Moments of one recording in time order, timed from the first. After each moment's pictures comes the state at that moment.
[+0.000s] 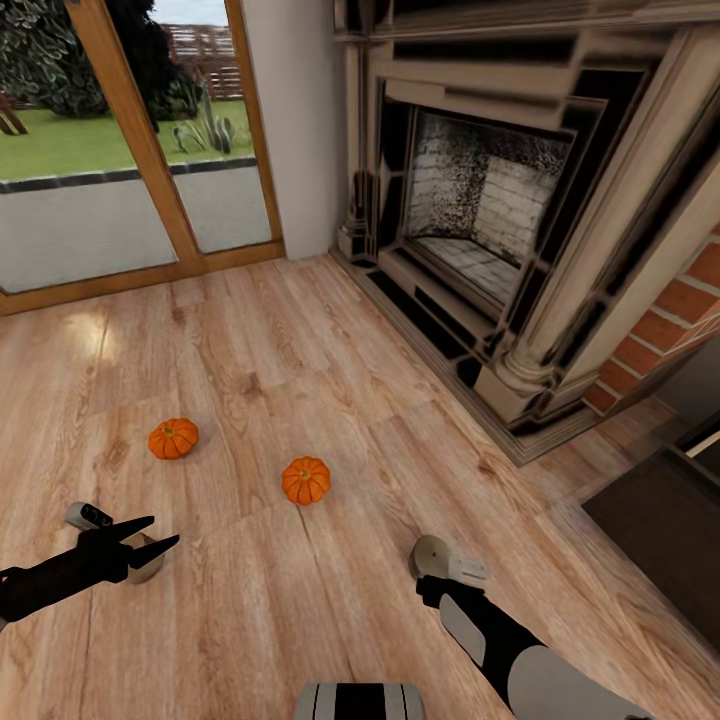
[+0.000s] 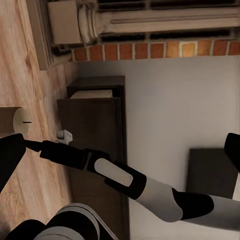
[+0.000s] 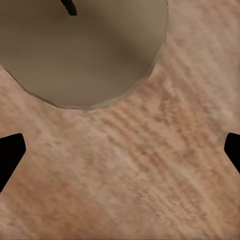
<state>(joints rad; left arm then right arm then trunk) -0.45 0.57 0.03 -0.78 0.68 0.90 -1.57 -0.64 0.06 0.45 -0.40 -0.67 0.21 -0.36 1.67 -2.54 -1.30</state>
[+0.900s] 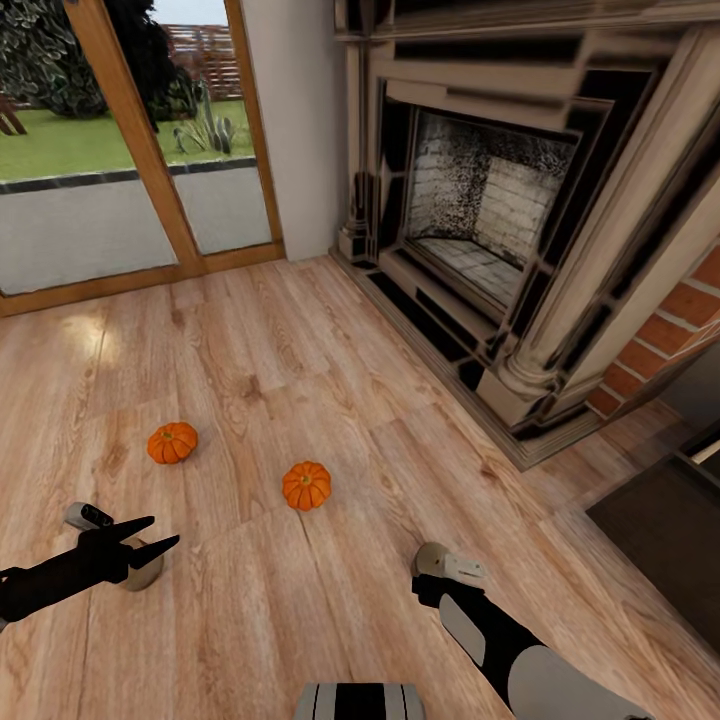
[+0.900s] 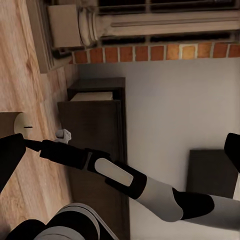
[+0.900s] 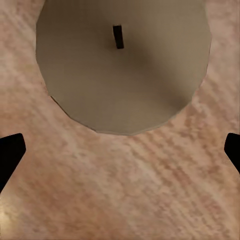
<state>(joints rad) -0.45 0.57 0.03 -0.78 0.68 0.90 -1.57 -0.64 0.06 0.45 -0.40 -0.67 0.20 -0.30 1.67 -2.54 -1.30</state>
